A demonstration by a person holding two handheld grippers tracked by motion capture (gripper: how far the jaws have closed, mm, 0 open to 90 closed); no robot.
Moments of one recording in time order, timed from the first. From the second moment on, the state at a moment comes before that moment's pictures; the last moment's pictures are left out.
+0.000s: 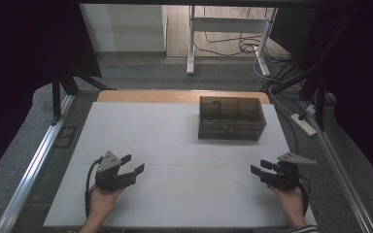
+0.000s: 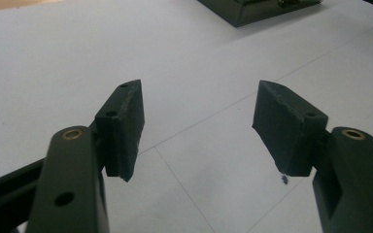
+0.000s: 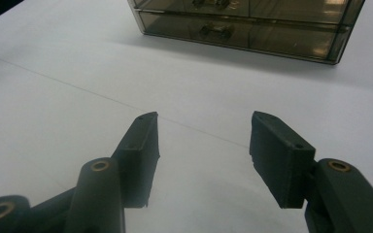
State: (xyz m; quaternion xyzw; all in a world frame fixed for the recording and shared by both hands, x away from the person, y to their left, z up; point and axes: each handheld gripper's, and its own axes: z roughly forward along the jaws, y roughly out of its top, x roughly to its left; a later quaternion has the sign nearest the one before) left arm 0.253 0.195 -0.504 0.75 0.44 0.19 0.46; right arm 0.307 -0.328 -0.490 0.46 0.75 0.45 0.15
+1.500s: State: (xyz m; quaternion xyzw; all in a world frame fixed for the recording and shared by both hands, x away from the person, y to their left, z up) left arm 0.212 0.230 -0.513 0.71 0.46 0.21 0.49; right arm 0.248 -0.340 -0.500 0.44 0.74 0.47 0.19
